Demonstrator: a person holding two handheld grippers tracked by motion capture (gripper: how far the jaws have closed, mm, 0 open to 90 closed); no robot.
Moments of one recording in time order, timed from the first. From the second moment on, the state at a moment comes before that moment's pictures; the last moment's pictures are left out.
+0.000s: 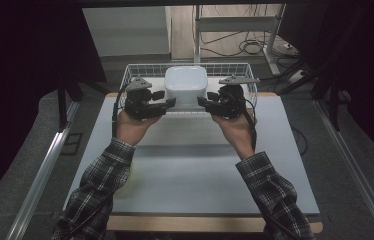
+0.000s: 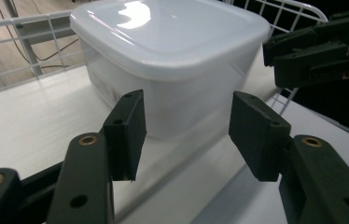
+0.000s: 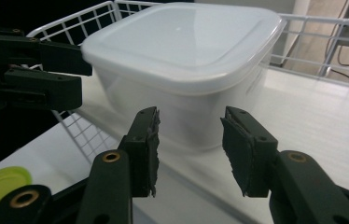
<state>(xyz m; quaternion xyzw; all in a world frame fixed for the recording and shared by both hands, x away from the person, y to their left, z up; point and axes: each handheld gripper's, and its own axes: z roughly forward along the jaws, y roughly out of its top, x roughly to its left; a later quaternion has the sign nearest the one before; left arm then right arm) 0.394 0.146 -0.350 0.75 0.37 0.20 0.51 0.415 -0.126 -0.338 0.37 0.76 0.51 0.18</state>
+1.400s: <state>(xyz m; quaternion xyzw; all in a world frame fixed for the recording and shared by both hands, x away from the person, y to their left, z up) 0.257 0.156 -0.484 0.79 0.35 0.20 0.47 0.312 -0.161 -0.454 0.30 0.81 0.48 0.12</state>
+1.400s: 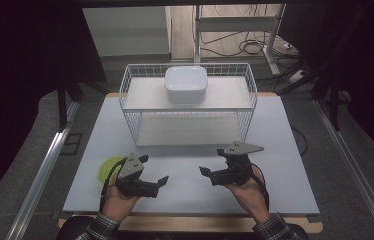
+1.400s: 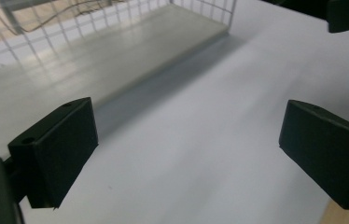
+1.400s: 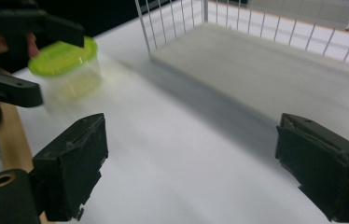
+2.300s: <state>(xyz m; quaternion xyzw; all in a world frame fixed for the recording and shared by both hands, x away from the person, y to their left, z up) 0.264 0.157 -0.491 0.81 0.36 0.18 0.43 0.310 -0.182 -0.490 0.32 0.81 0.48 0.11</state>
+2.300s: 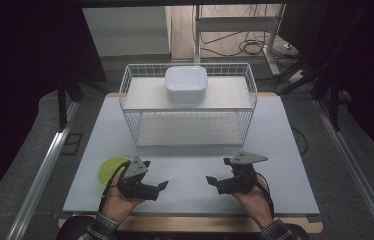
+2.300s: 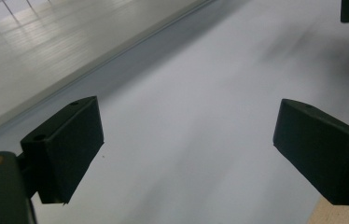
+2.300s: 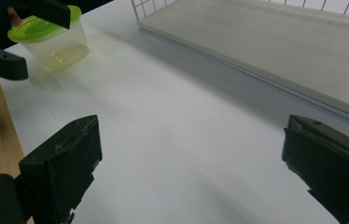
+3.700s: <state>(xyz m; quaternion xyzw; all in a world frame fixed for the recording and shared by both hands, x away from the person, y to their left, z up) 0.259 0.299 -0.491 0.70 0.54 0.25 0.39 0.311 -0.178 -0.496 0.32 0.83 0.45 0.11</state>
